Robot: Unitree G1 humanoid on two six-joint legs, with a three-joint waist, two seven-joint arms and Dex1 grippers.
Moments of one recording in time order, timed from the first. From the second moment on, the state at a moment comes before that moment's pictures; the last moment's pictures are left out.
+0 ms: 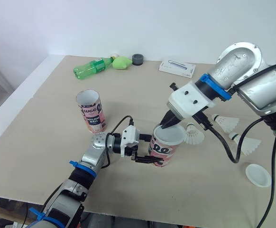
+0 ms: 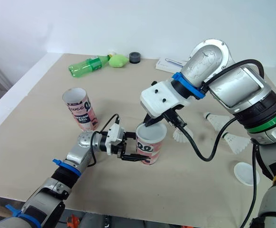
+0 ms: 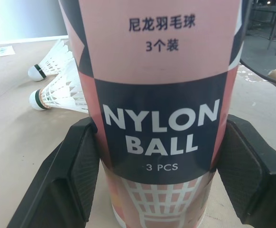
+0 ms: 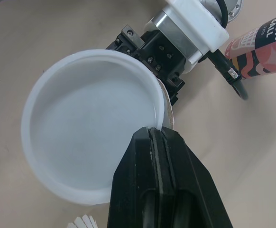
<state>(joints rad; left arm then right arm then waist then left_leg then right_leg) -0.57 0.18 -0.30 0.43 -0.29 -0.18 -1.32 -1.33 -1.00 0.73 -0.02 0.33 0.12 1.58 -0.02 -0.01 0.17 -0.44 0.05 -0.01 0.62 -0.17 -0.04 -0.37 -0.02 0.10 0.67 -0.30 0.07</state>
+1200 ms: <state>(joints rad) -0.56 0.18 -0.30 0.43 -0.29 -0.18 -1.33 -1.27 -0.98 0.62 -0.07 0.29 0.16 1.58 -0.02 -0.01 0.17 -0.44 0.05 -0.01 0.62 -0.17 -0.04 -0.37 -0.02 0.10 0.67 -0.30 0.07</state>
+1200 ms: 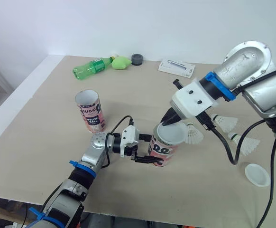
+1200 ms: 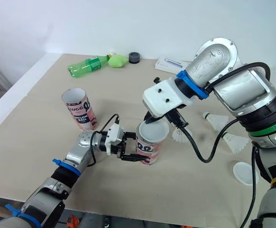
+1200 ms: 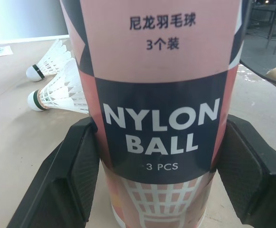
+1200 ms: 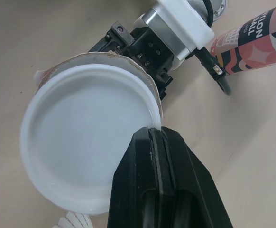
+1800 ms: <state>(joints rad) -0.56 0.18 -0.30 0.43 -0.29 -0.18 -1.33 -1.22 -0.94 0.57 -0.10 0.29 0.19 1.58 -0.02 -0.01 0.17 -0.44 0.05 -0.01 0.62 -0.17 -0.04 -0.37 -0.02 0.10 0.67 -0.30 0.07</state>
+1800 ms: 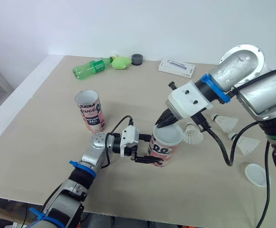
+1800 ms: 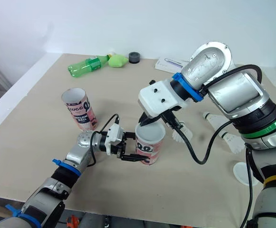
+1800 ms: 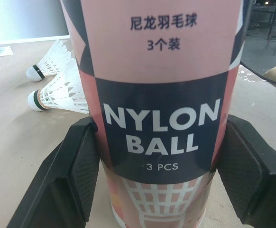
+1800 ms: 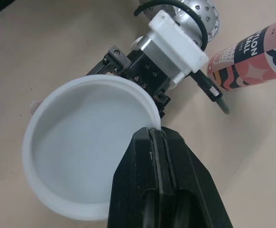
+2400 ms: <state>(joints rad) -0.56 0.18 -0.31 0.43 -0.29 -0.17 -1.32 -1.15 -0.94 0.49 -0.16 0.24 0.18 1.58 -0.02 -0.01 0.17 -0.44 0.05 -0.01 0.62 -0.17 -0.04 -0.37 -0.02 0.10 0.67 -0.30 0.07</state>
